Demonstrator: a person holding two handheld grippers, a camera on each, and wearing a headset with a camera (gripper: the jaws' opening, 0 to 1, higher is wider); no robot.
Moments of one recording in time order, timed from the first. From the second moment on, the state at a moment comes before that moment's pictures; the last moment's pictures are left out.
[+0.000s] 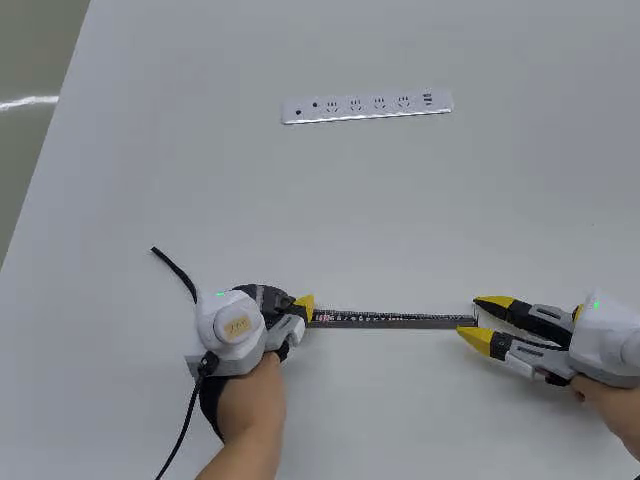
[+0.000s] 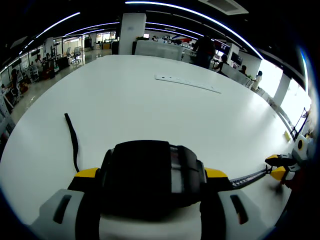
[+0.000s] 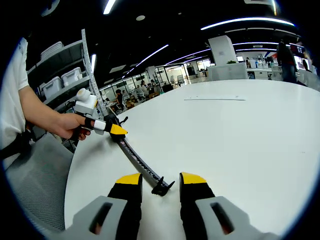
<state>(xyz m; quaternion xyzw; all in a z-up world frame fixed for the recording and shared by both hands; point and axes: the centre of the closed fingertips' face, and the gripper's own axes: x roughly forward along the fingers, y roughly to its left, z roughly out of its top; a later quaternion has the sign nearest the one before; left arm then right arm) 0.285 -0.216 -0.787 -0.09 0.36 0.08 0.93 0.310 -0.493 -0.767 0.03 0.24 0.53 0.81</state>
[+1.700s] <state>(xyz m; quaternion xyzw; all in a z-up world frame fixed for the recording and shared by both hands) 0.284 -0.217 -0.787 -0.10 0.37 0.08 0.92 0.297 -0.491 -0.768 -0.05 0.19 0.57 0.80</state>
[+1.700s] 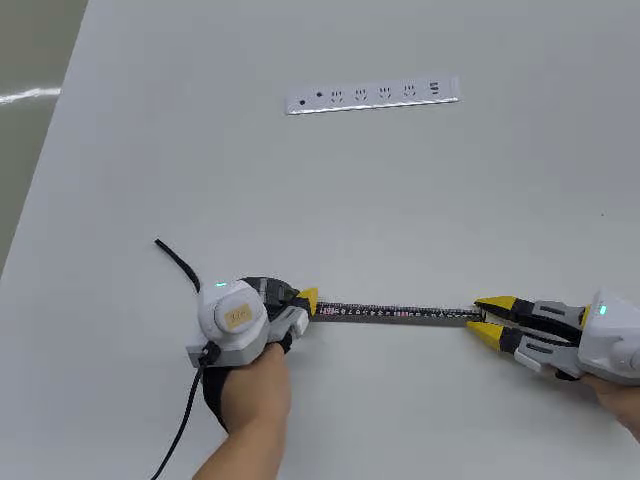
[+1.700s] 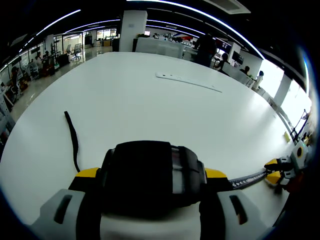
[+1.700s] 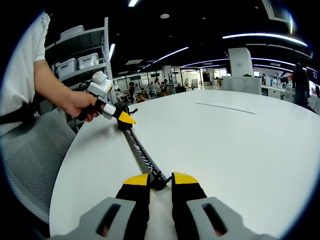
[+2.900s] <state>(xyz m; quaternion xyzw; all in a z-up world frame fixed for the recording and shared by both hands) 0.285 -0.217 -0.787 -0.10 0.37 0.08 0.92 0.296 -0.450 -0.778 -0.08 0.17 0.59 0.79</state>
